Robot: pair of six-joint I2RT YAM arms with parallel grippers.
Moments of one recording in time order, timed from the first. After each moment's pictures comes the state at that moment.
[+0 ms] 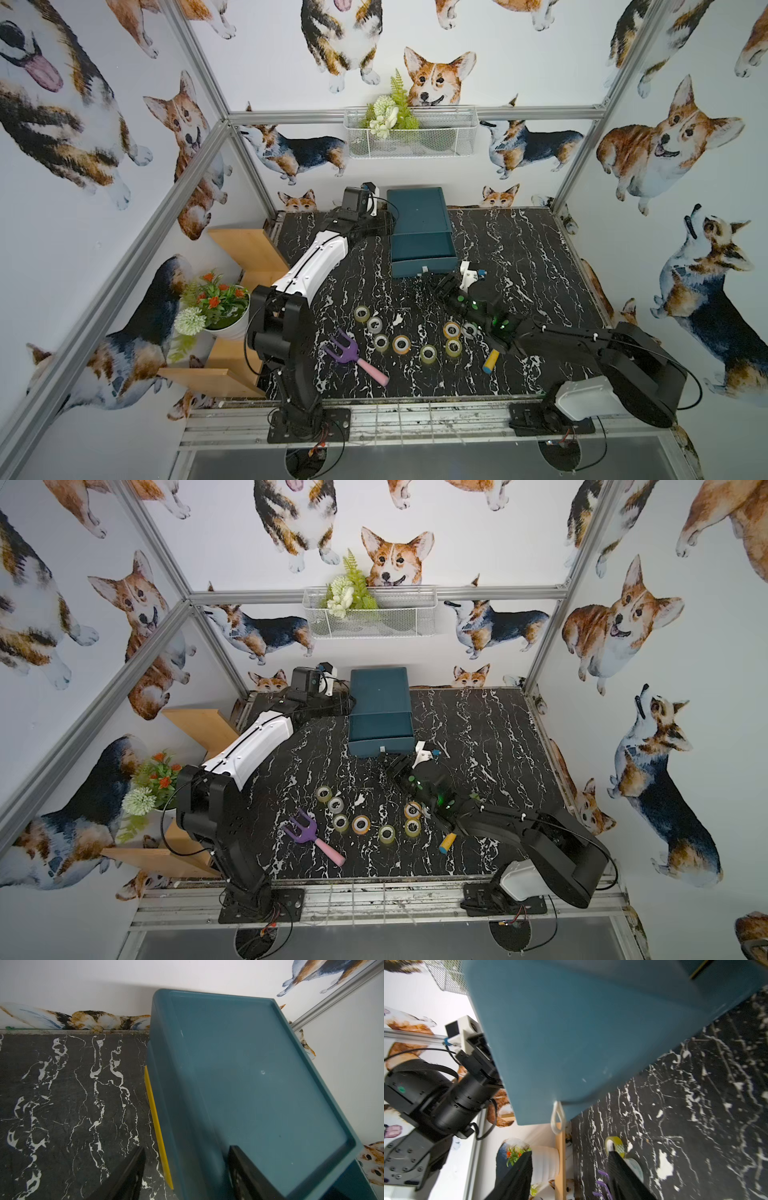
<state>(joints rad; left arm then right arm) -0.28 1.80 1.60 -0.46 0.21 -0.28 0.76 1.36 0.56 0.57 0.05 1.37</state>
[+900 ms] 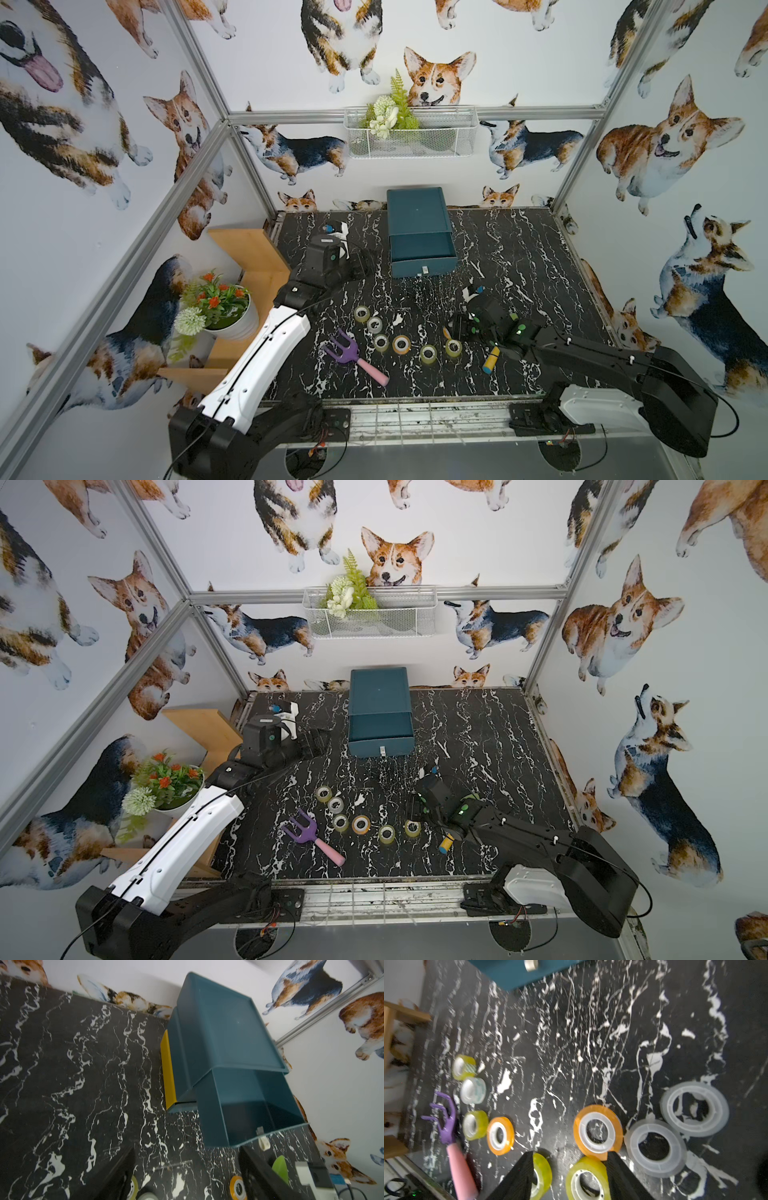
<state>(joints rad) -0.31 1.11 0.98 -0.42 0.10 -0.47 0.78 1.21 0.56 -0.24 0.06 0.77</state>
